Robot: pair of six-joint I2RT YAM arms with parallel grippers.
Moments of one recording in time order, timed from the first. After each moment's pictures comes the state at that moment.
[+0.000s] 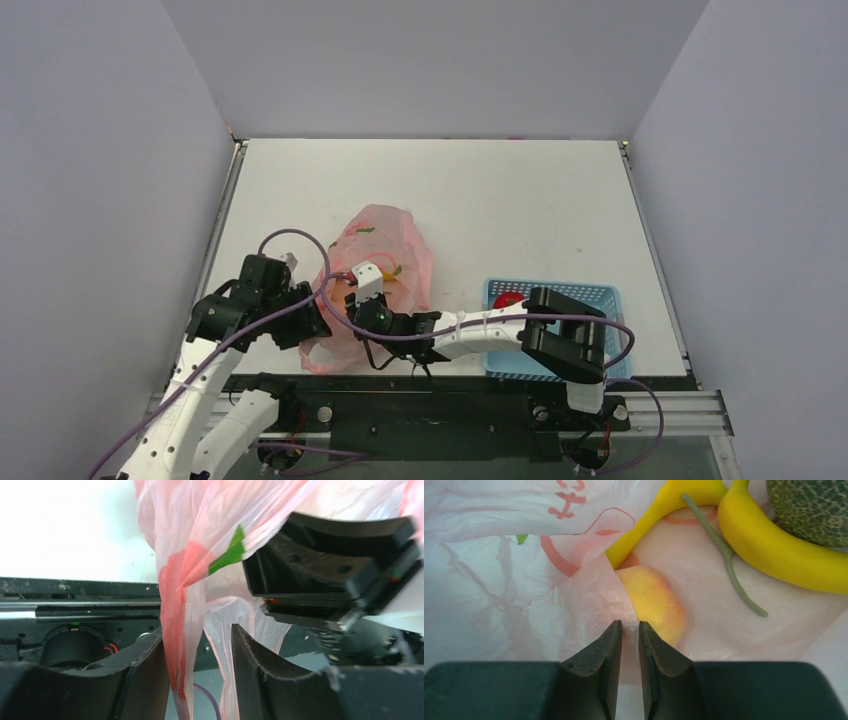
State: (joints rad) left arm -0.29 0.75 0.85 -1.24 0.17 -0.65; right arm 1.30 1.87 1.12 0.20 0.45 0.50
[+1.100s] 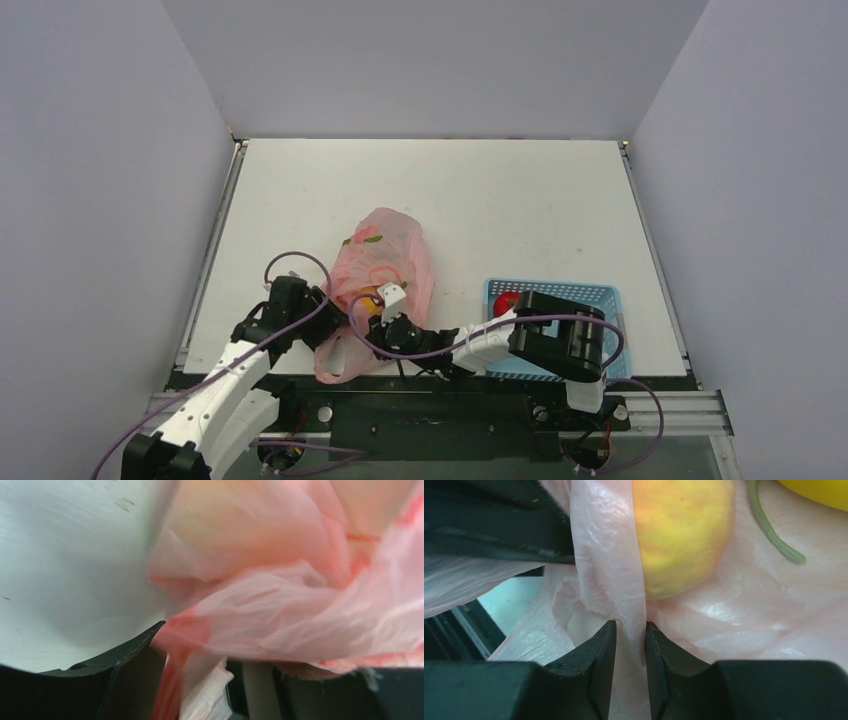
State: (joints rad) left arm -0.28 0.85 0.38 -0.54 0.12 -1.04; right arm 1.31 1.89 0.80 0.55 0.38 0.54
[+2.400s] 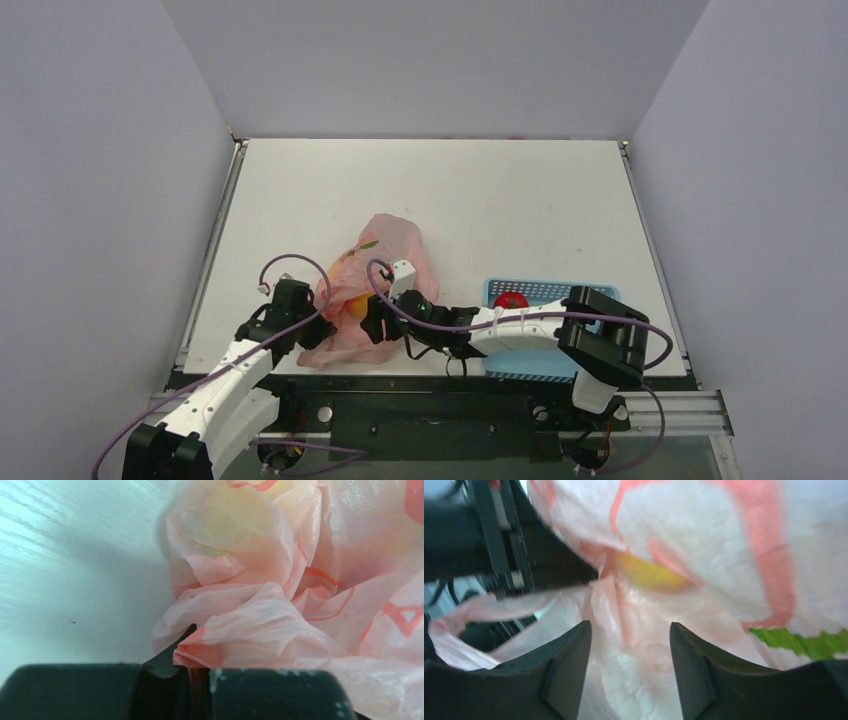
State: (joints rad) left arm -0.28 0.82 0.32 -0.50 0.00 -1.01; right arm 1.22 1.70 0.83 0.36 0.19 0.62
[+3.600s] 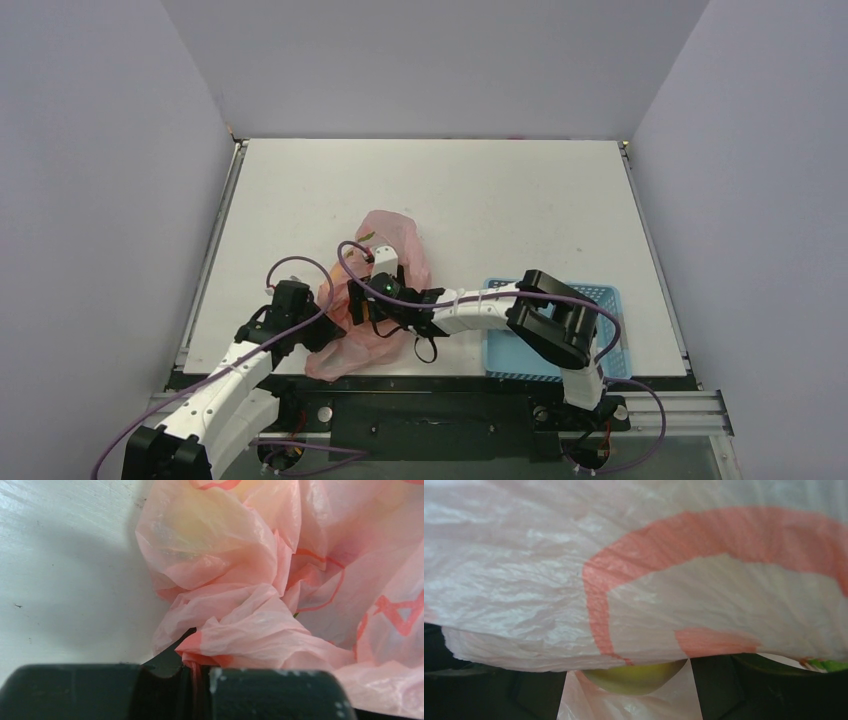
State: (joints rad) left arm -0.29 0.81 0.31 -0.50 0.13 -1.03; right arm 1.15 1.94 1.14 0.14 0.31 0.62
